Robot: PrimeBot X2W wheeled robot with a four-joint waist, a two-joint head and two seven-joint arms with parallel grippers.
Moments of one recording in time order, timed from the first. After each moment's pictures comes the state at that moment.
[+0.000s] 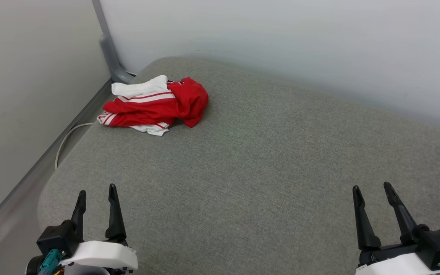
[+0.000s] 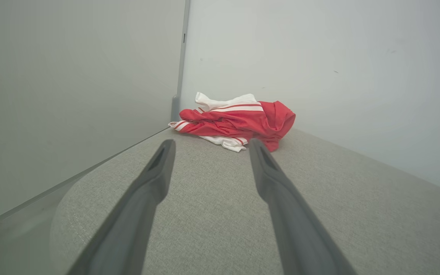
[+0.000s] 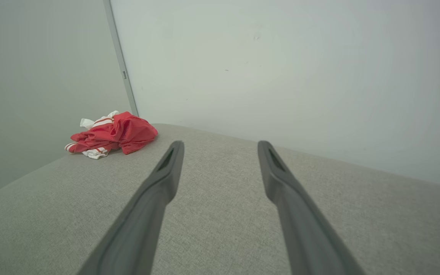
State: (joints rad) left arm 0.00 0.05 0.04 0.13 -0.26 0.03 -0.26; right arm 0.09 -0.05 -0.01 -0.01 0.12 0.13 -0.26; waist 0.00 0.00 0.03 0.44
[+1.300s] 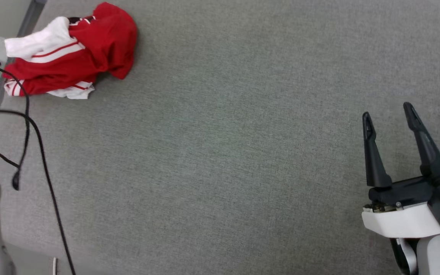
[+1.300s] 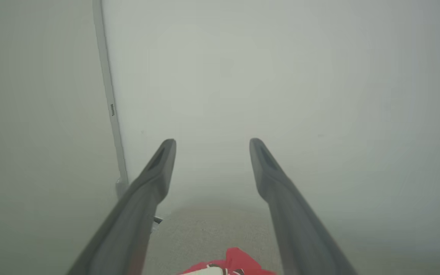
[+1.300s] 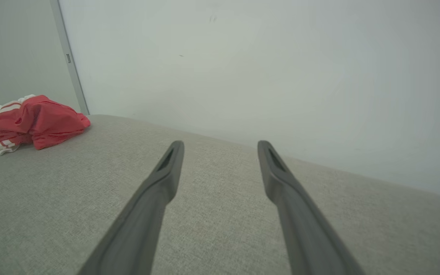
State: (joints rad) left arm -0.91 0.40 0.10 0.52 -0.49 -0.13 -0.16; right arm -0.13 -0.06 0.00 -0.17 -0.07 0.13 -0.26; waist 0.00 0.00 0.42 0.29
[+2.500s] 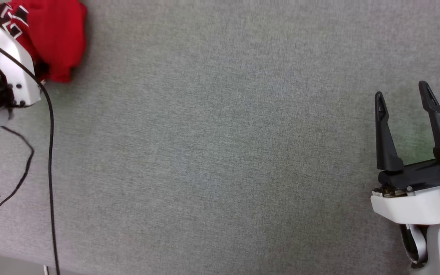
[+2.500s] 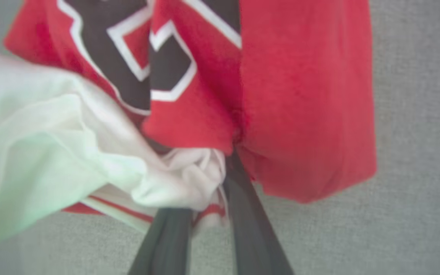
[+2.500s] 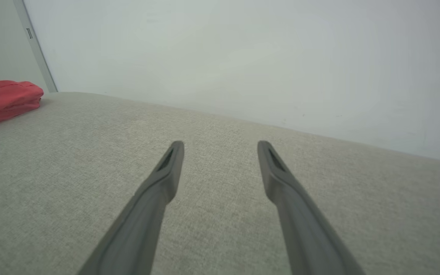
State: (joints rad) left arm -1.08 0.64 -0.55 0.78 -0.87 -0.13 0.62; right arm -0.20 -0.08 -0.01 -0.18 -0.06 0.13 -0.26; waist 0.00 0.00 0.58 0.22
